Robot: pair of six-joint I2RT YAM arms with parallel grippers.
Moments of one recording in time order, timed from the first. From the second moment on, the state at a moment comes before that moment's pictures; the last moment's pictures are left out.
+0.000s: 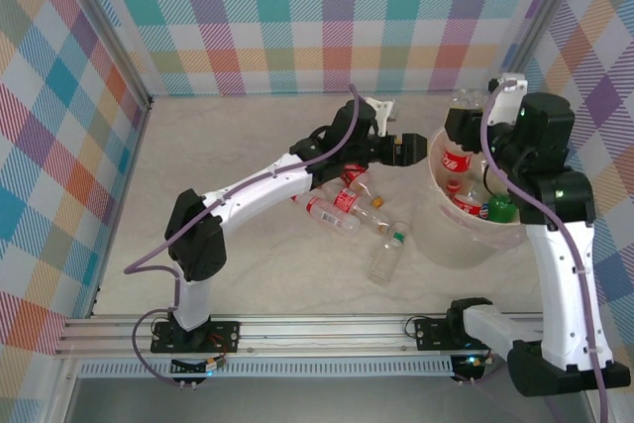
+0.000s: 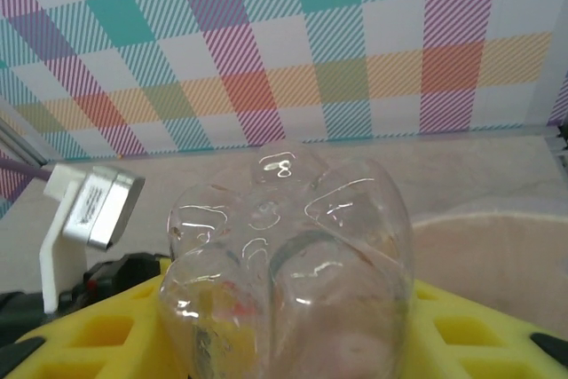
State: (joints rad) left arm -0.88 1.94 1.78 -0.19 0.27 -0.67; right arm 0.11 0.96 1.41 -0.79 -0.13 0.19
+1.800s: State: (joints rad) left arm -0.90 1.97 1.79 -0.13 0.27 -0.74; right arm 0.01 1.04 1.32 -0.97 -0.17 0.30
